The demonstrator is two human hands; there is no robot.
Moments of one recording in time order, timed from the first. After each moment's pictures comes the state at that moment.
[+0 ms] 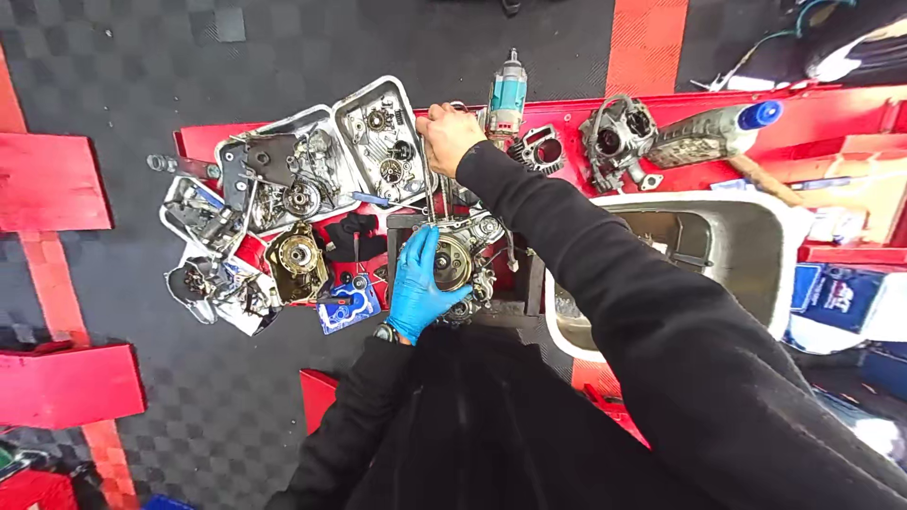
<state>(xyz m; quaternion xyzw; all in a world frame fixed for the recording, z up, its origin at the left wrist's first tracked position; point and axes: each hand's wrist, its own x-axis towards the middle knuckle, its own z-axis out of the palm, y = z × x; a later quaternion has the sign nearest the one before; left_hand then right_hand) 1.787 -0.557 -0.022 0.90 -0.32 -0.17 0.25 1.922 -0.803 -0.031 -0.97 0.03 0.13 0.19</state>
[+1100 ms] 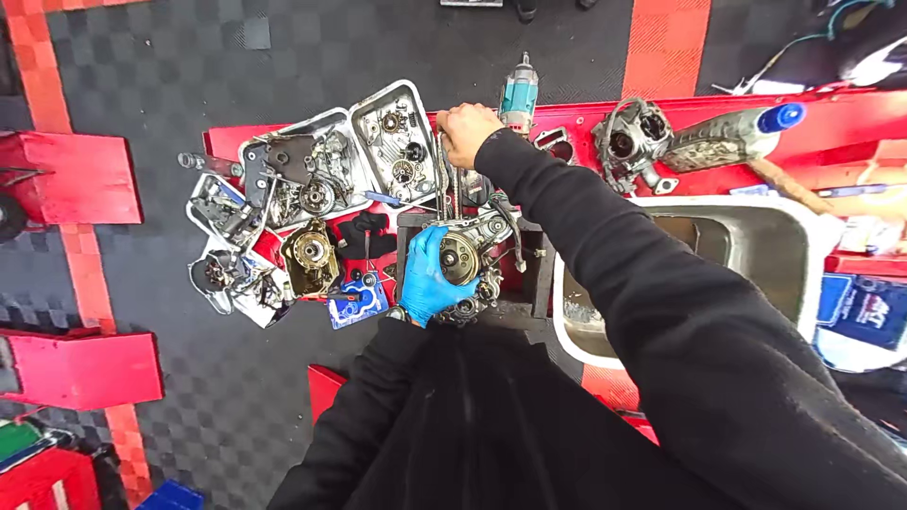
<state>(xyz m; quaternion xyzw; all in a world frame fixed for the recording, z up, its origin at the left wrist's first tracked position) 1.791 -0.563 -0.036 0.89 -0.32 -0.10 0.31 1.924 -0.823 -0.029 -0.96 0.02 0.16 0.21</state>
